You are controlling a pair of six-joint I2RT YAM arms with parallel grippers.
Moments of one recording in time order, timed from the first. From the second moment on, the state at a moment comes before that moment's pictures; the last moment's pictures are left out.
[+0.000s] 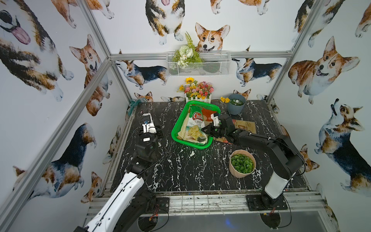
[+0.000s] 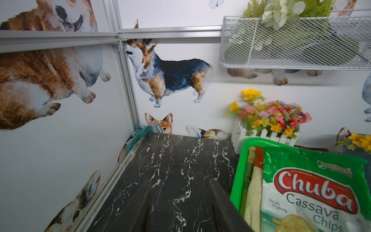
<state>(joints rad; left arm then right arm) -0.35 0.79 0.67 0.07 -0.55 -0.03 0.53 1.75 1.06 0.16 -0.39 0.88</state>
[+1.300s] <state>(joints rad) -0.27 0.76 0.64 0.04 -0.48 -0.03 0.48 2.11 1.65 -0.38 -0.09 0.51</state>
